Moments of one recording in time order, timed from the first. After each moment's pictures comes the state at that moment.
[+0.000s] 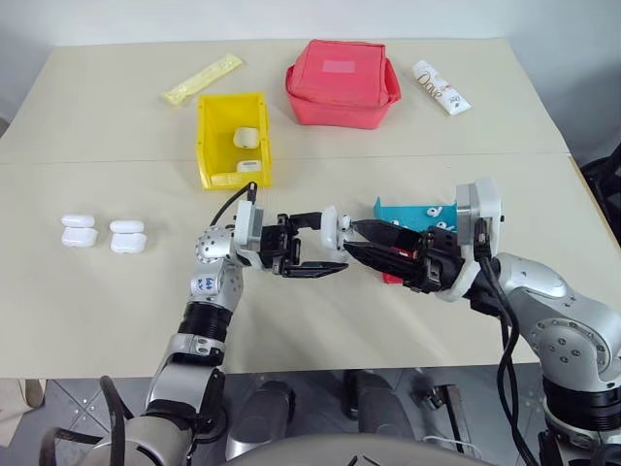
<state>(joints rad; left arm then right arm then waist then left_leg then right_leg) -0.57 0.13 -0.02 0.45 -0.51 -0.25 -1.50 -0.21 -0.59 -0.09 -0.61 1.01 0.73 0.65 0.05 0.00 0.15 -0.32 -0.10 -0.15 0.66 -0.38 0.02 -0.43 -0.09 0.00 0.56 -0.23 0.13</state>
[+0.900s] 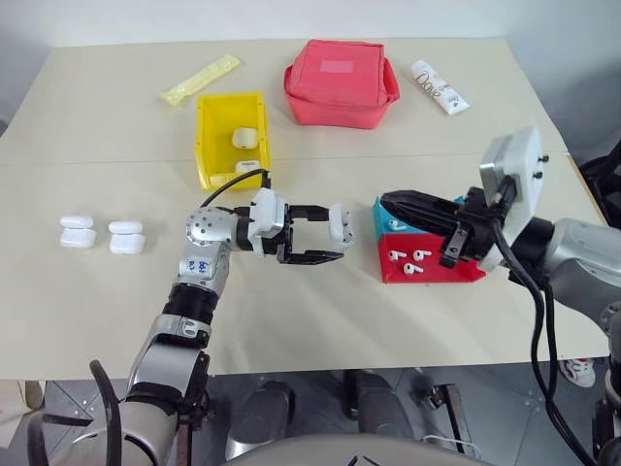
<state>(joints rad) -0.70 0.24 -0.10 0.52 -0.26 -0.25 -1.33 -0.52 -0.84 -0.11 -0.69 1.13 0.98 0.31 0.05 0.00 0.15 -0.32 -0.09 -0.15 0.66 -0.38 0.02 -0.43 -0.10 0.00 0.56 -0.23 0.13</state>
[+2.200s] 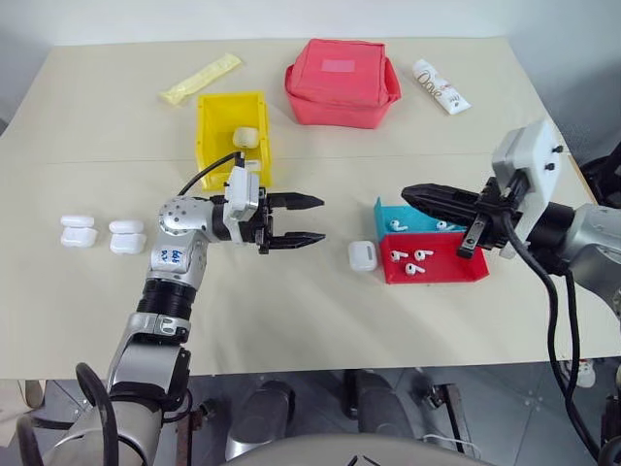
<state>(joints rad) -0.66 0.34 -0.04 0.44 -0.36 -0.12 -1.33 -0.33 -0.87 -0.27 -0.62 0.91 0.90 0.60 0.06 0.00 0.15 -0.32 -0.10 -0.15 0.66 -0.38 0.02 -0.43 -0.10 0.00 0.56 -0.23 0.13</state>
